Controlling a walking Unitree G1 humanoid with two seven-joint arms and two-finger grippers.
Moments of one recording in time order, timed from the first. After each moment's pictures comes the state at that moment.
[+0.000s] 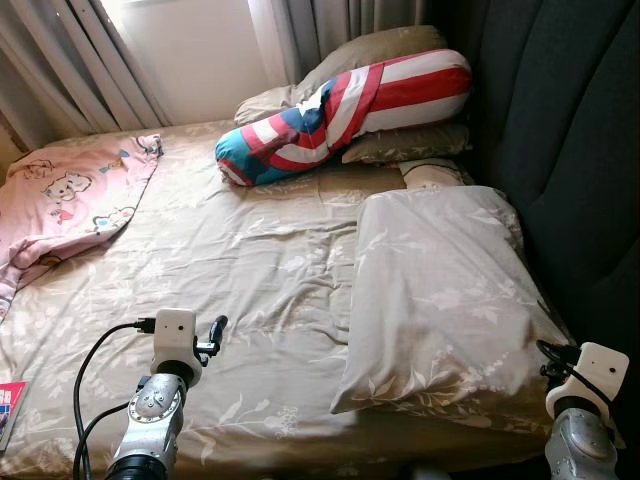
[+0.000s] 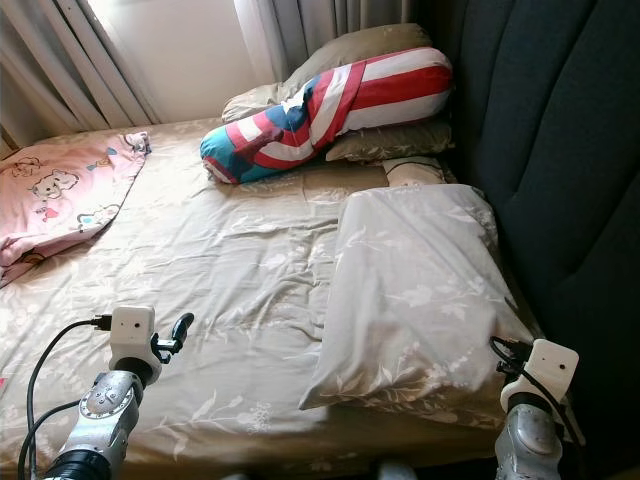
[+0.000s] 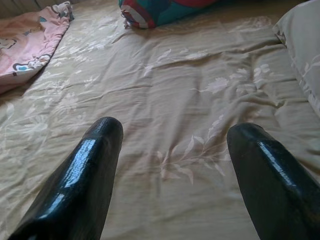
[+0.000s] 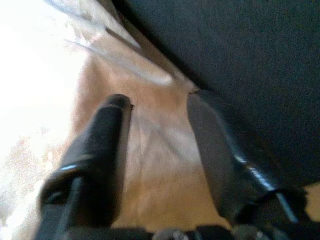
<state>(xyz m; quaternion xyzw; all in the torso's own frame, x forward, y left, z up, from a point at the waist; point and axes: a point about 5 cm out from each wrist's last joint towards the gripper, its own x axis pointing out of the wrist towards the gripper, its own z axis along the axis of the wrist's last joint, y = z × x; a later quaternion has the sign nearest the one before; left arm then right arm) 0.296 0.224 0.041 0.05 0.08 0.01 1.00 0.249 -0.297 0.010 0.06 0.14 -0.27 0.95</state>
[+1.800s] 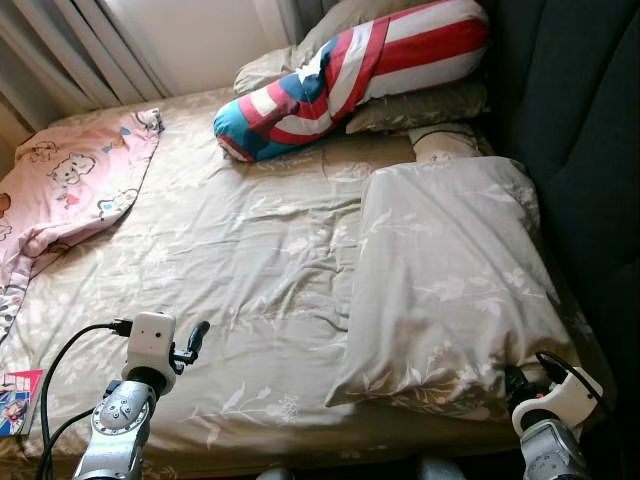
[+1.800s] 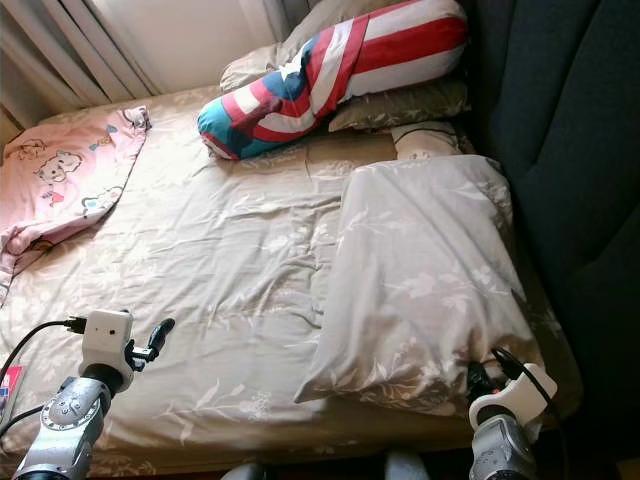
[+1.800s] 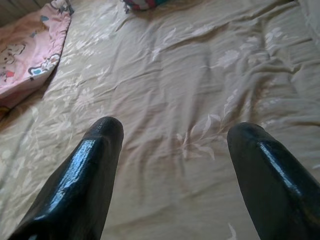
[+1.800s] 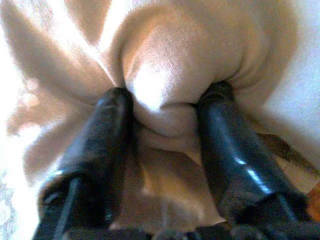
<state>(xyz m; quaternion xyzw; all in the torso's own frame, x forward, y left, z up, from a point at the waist) 0.279 0.250 0.055 0.11 0.07 -0.01 0.99 0.250 -0.261 -0.021 0.31 0.22 -0.23 0.90</state>
